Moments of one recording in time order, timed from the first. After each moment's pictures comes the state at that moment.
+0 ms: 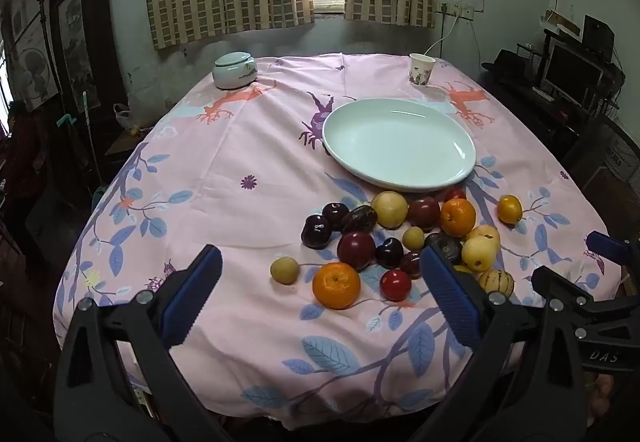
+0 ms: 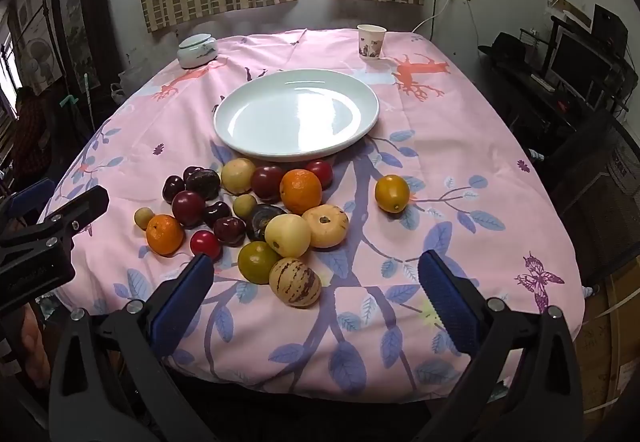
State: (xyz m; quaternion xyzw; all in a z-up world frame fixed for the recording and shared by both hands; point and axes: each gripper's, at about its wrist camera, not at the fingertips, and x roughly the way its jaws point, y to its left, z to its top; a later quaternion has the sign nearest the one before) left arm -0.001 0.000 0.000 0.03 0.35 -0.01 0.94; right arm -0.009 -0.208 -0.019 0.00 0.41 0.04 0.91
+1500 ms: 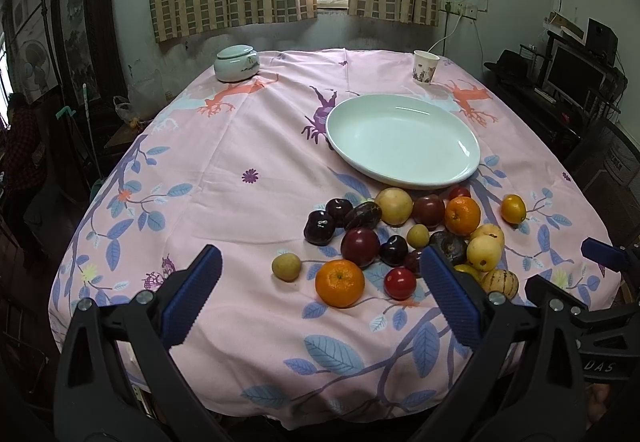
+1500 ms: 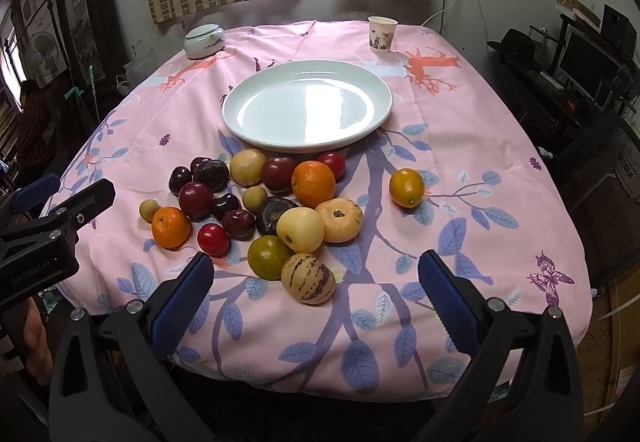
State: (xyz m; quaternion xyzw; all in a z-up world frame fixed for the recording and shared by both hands) left arm -0.001 0.005 -0.007 0.02 0.36 -0.01 0.93; right arm -0.008 -0.197 -0.027 0.00 0.42 0.05 0.91
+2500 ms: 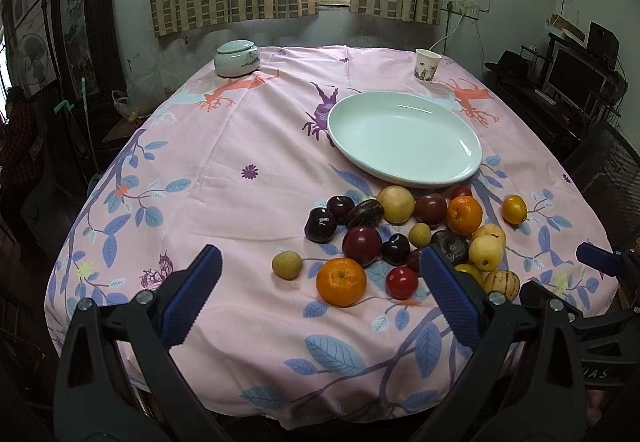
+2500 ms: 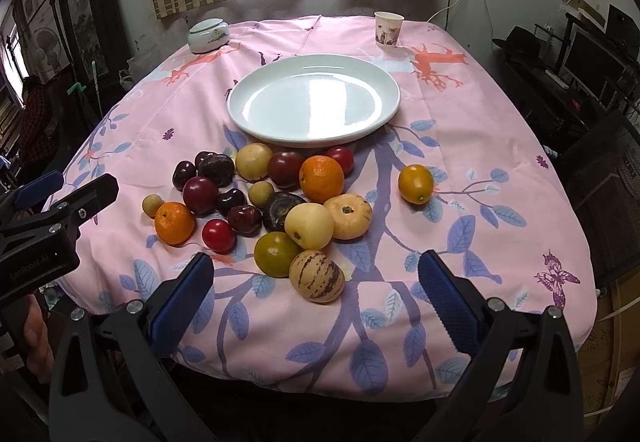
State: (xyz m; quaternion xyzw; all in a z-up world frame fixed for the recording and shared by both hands) left arm 0.001 0.004 -0.012 0.02 0.36 -0.01 0.93; right arm -0.001 -0.195 -0.030 0.00 0.43 0.06 0.90
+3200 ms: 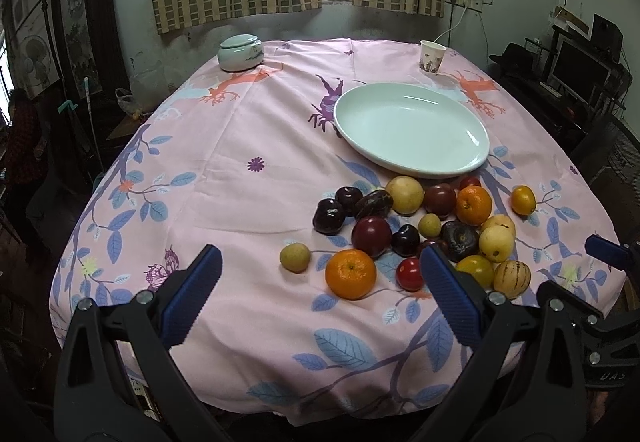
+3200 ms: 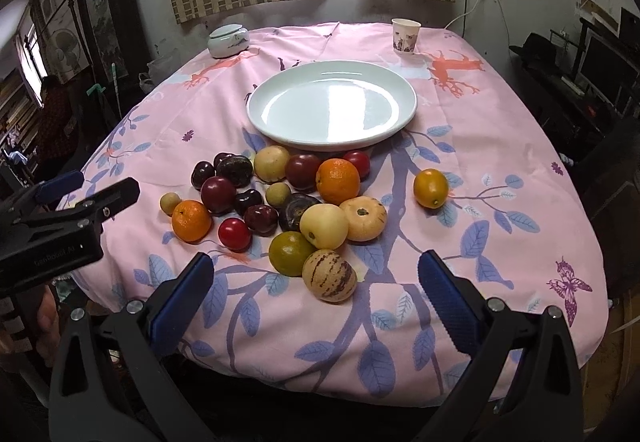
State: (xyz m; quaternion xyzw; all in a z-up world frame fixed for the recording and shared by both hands) left arm -0.001 0.006 -0.023 0.02 0.37 0.01 0.93; right arm -0.013 -0.197 -0.029 0.00 0.41 0.09 0.91
